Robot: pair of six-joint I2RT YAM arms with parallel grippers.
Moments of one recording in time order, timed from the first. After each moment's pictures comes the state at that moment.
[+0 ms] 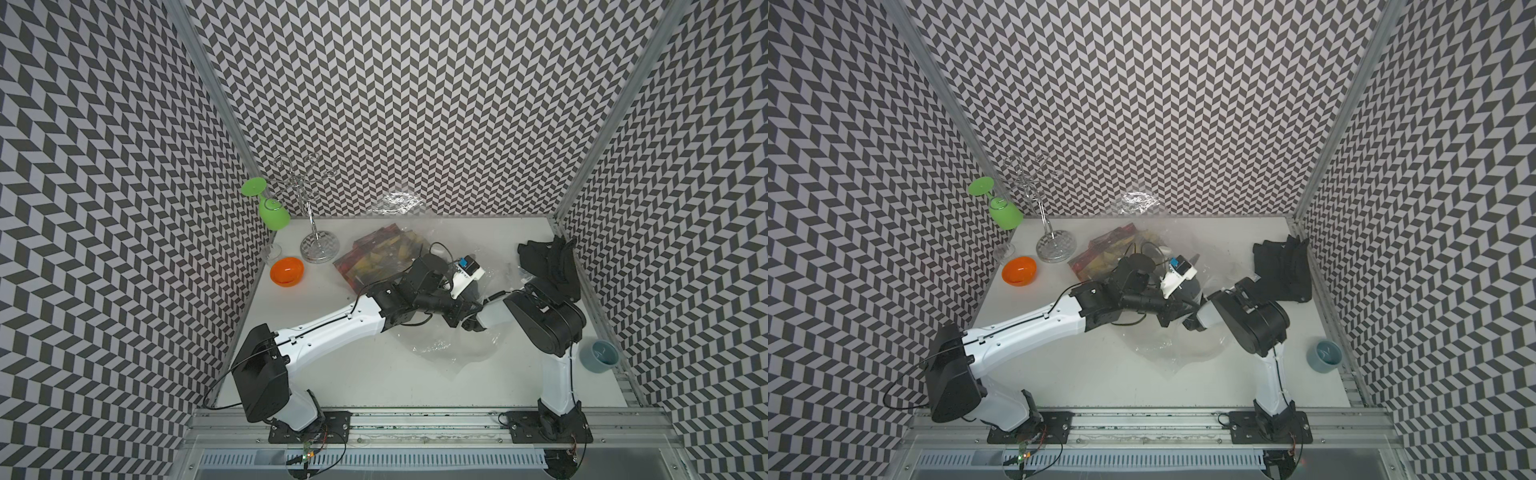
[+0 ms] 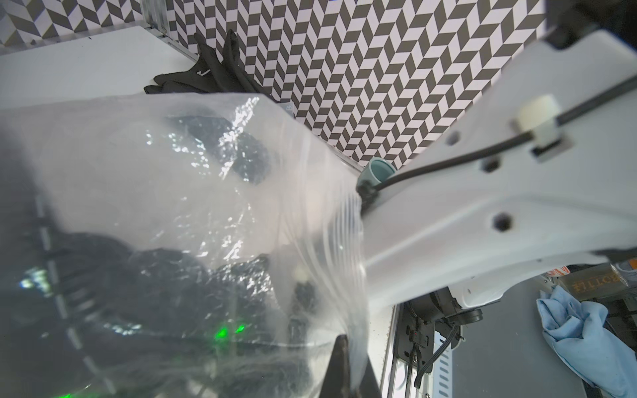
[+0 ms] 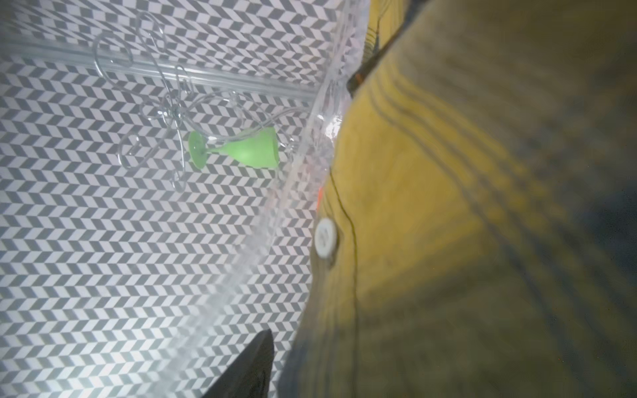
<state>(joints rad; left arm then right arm) -0.96 1.53 1.27 -0.23 0.46 -0.23 0.56 1.98 0.79 0.99 -0.50 1.34</state>
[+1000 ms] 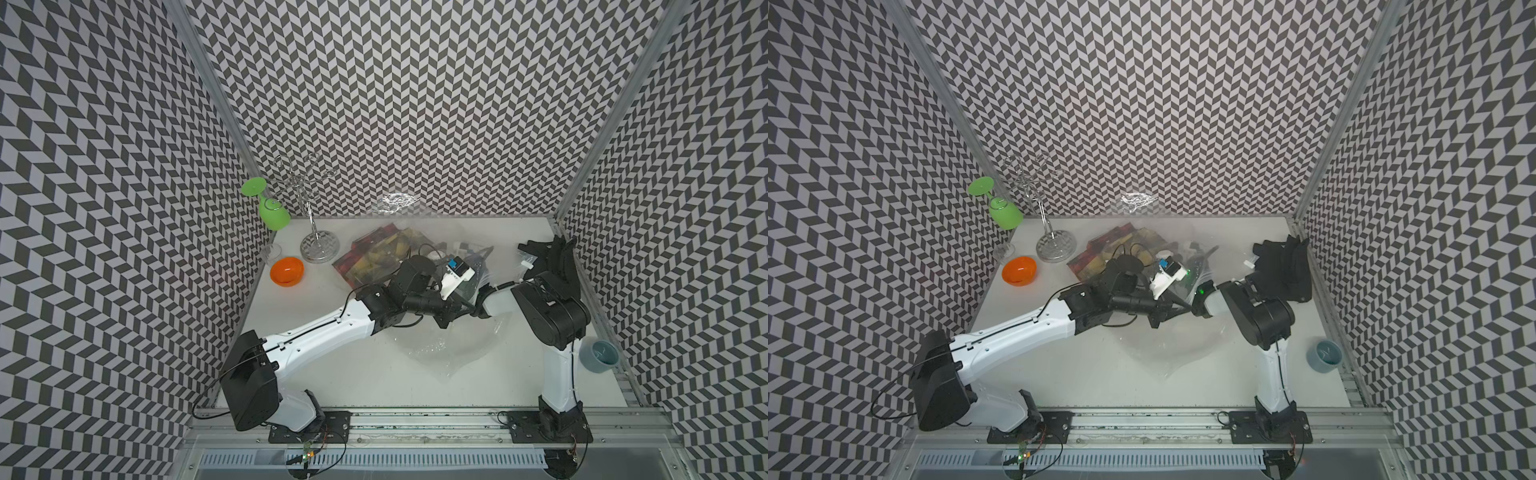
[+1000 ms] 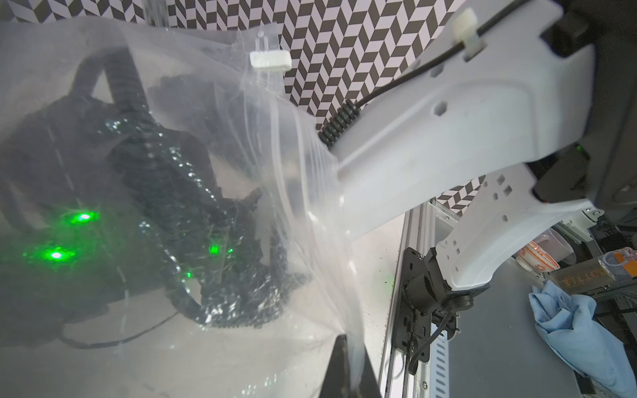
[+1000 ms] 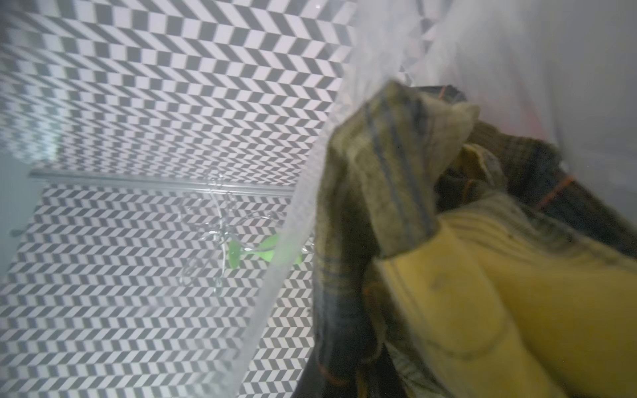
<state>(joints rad) -0.93 1.46 1.19 -0.20 0.50 -0.22 0.47 2.05 0.94 1.08 -0.33 1.39</state>
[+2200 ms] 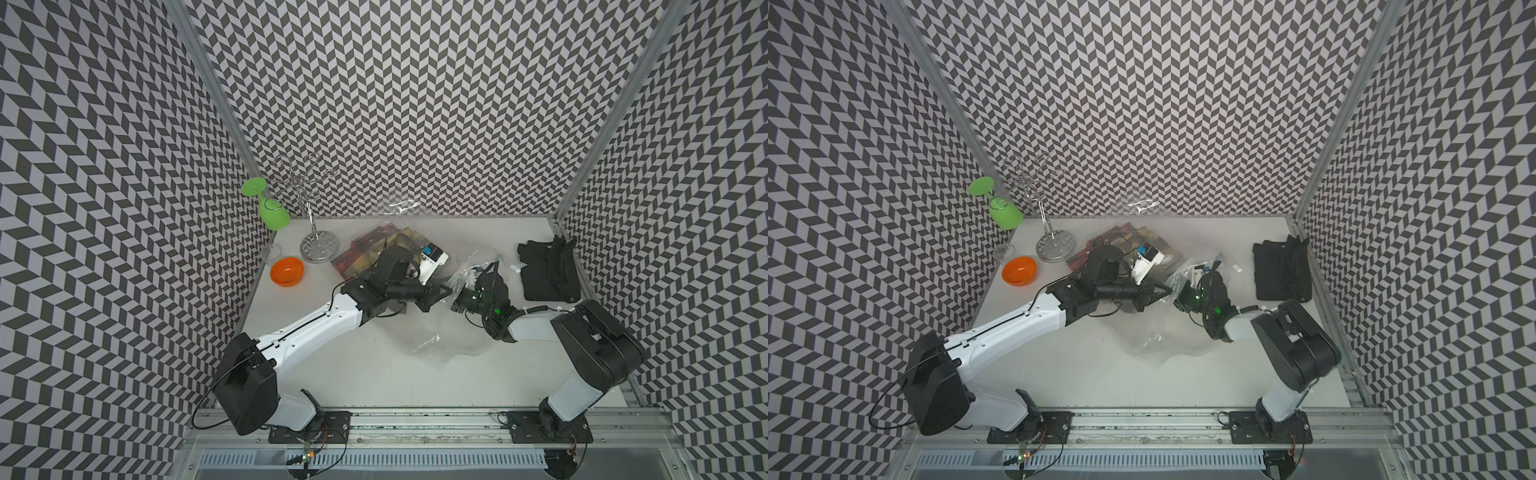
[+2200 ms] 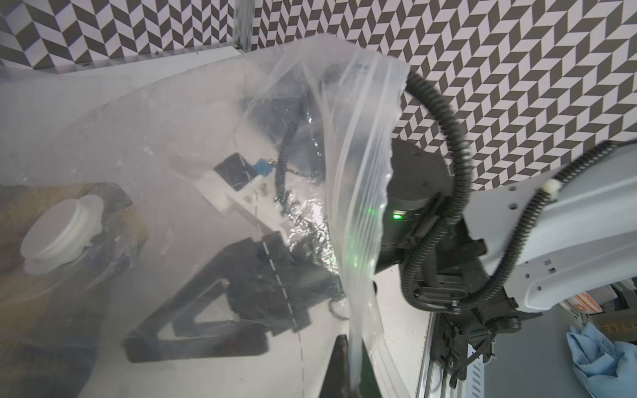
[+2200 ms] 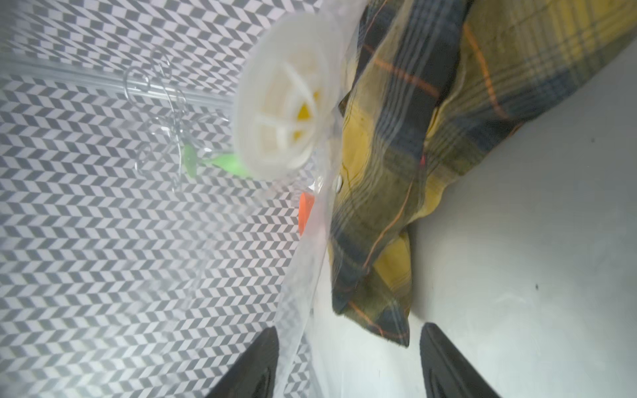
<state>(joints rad) -0.75 1.43 1.12 -0.17 0.52 -0.22 0.50 1.61 0.57 0.75 -0.49 1.18</state>
